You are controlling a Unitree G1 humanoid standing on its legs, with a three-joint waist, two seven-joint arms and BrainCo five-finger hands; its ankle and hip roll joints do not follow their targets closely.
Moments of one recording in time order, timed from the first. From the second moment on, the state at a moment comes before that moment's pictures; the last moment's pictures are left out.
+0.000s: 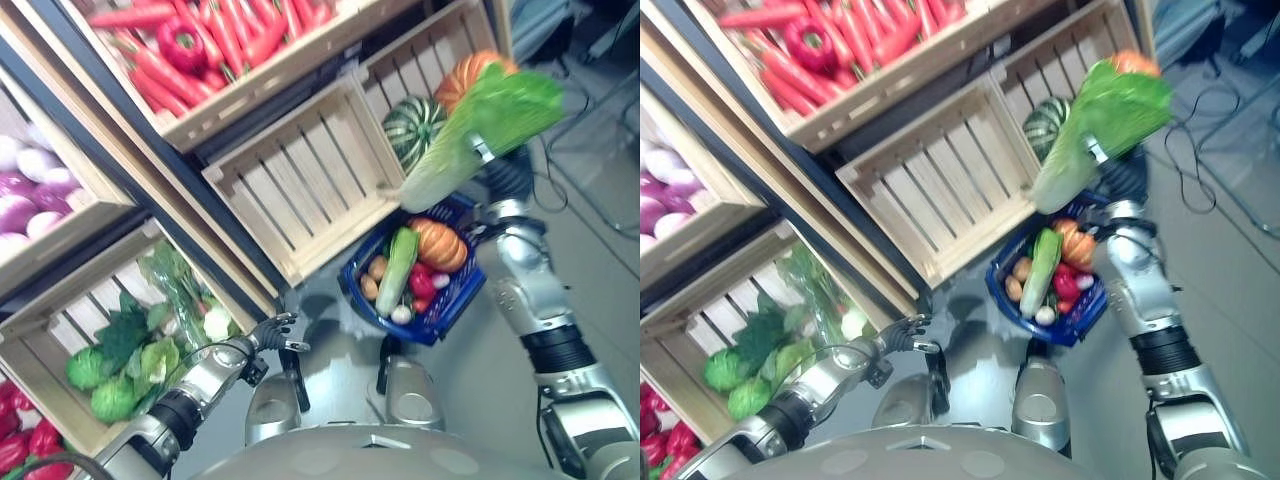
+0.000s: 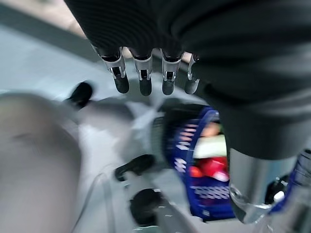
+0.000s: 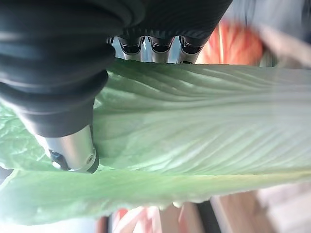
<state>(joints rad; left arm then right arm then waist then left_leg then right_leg) -0.04 0.44 -0.55 0.52 -0.31 0.16 -0.15 -0.31 -0.60 0.09 0.00 0.55 -0.13 -0.48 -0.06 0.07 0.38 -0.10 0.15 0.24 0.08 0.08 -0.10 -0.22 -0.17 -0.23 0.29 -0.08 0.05</state>
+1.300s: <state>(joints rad) -0.02 0.36 -0.38 0.62 -0.84 -0.09 -0.32 -0.87 -0.72 0.05 1.06 0.55 0.03 -0.58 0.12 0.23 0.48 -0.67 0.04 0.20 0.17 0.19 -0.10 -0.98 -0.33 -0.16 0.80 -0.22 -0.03</state>
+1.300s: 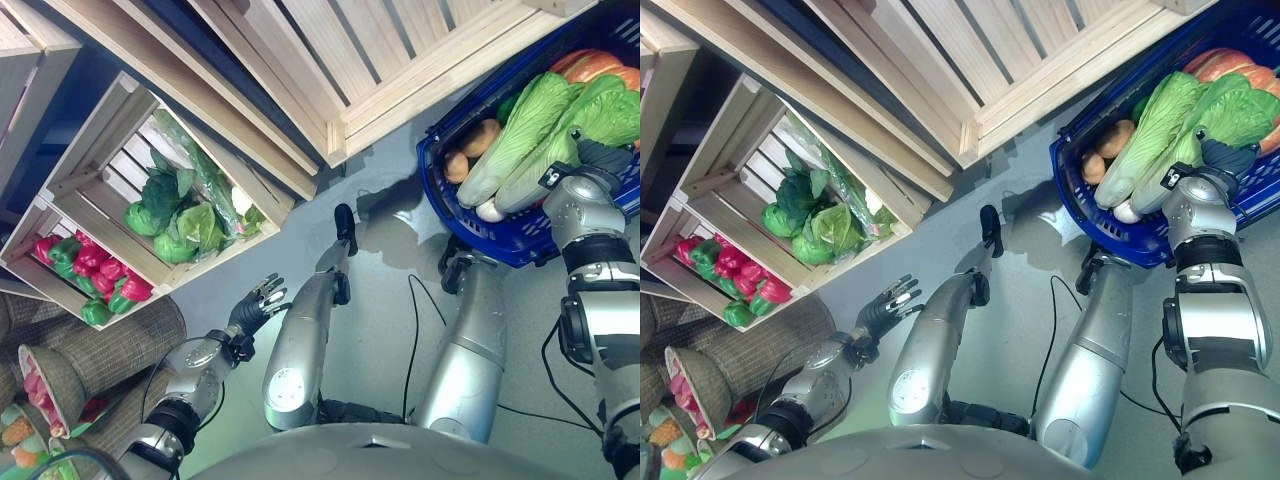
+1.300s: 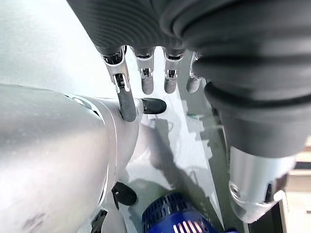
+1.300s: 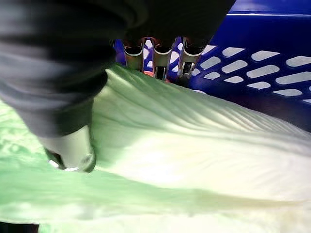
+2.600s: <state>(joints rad) -0.03 0.28 -0.18 0.93 -0.75 -0.01 -0.27 -0.15 -0.42 0.09 0.74 0.24 -0.30 -0.65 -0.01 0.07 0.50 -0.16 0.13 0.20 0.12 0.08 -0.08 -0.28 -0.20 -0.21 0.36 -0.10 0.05</state>
